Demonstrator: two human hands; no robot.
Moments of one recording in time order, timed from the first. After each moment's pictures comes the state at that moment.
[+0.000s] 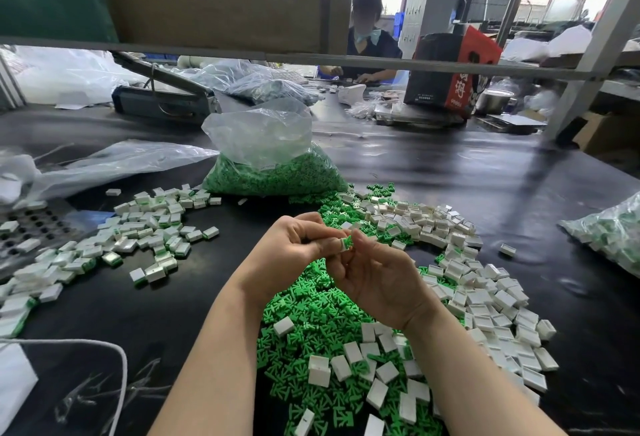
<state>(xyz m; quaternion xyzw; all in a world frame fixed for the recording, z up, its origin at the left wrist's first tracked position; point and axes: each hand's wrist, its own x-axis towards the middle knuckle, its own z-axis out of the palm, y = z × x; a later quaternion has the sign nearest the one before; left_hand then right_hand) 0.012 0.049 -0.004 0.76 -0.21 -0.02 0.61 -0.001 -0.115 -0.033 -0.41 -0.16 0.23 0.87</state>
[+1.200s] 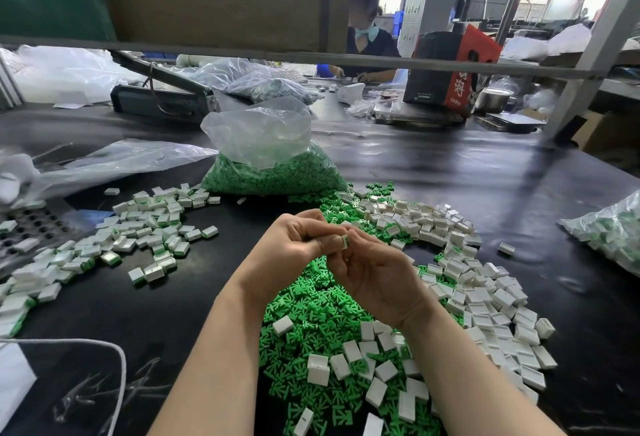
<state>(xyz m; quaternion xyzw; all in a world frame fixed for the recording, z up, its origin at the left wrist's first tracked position) 0.012 0.047 -0.004 0.73 -0.23 -0.02 0.64 0.004 -0.115 -0.039 -0.40 -0.17 0.21 0.87</state>
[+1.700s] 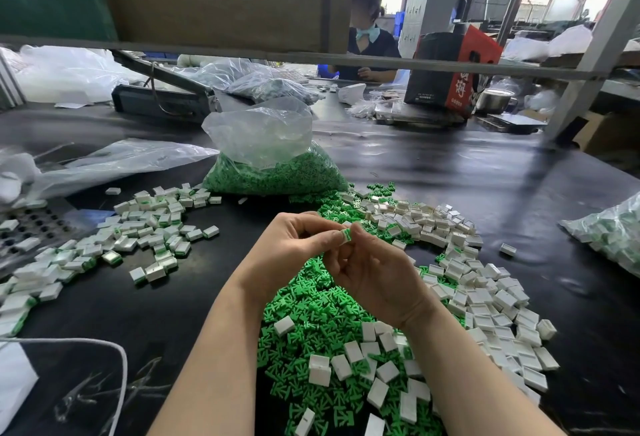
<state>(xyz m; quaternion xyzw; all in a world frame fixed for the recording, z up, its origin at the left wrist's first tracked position) 0.013 0.047 -0.006 0.71 -0.22 -0.02 0.67 0.003 -0.111 -0.035 -0.45 -0.16 0.20 0.85</state>
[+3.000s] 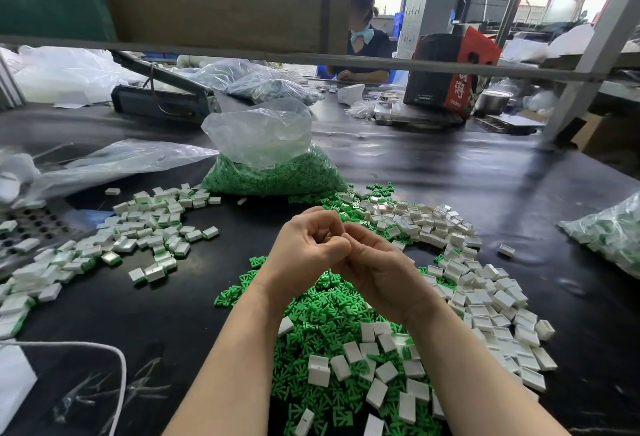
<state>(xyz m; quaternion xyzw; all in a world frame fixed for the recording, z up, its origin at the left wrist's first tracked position) 0.013 0.027 -0.012 0.75 -0.21 0.06 0.62 0.006 -0.115 -0.037 -0.51 -0.18 0.14 0.83</state>
